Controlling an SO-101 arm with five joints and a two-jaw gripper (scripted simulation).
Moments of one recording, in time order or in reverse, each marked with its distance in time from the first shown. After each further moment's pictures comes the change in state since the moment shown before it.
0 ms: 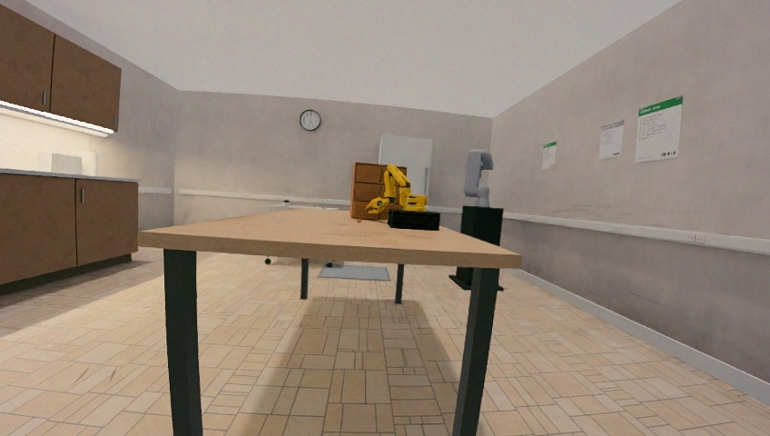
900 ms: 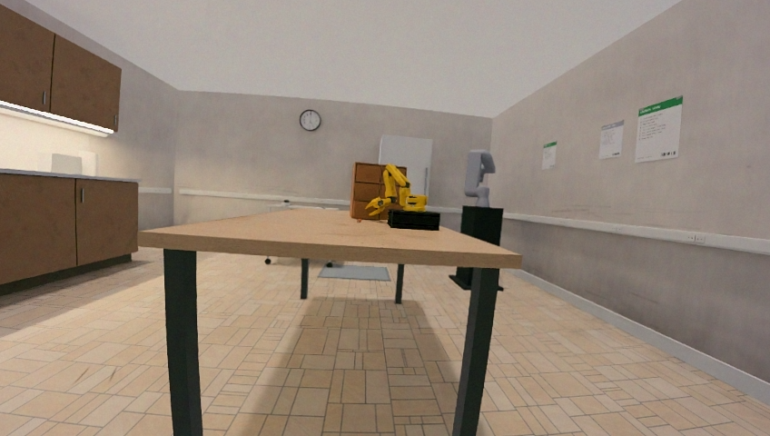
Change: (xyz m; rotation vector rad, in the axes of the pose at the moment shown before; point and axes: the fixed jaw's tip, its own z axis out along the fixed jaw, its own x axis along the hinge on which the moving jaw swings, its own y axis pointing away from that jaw) arm 0.015 0.004 -0.013 -0.021 0.053 -0.019
